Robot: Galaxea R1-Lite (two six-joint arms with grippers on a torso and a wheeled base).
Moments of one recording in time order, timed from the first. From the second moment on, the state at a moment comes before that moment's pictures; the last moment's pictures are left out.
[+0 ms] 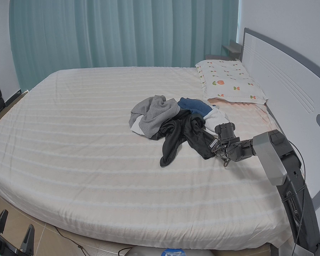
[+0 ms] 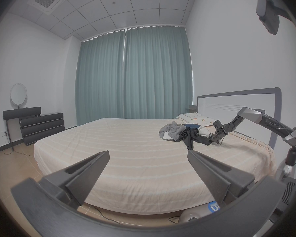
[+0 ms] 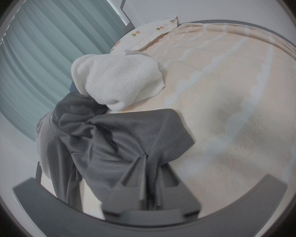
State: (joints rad) left arm 0.00 0.02 -0.02 0.01 -0.02 0.01; right arm 0.26 2.80 -1.98 -0.16 -0.23 0.89
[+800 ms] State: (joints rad) left arm 0.00 0.02 -0.02 0.01 -0.02 0.01; right arm 0.28 2.25 -0.94 -0.73 -0.04 0.86
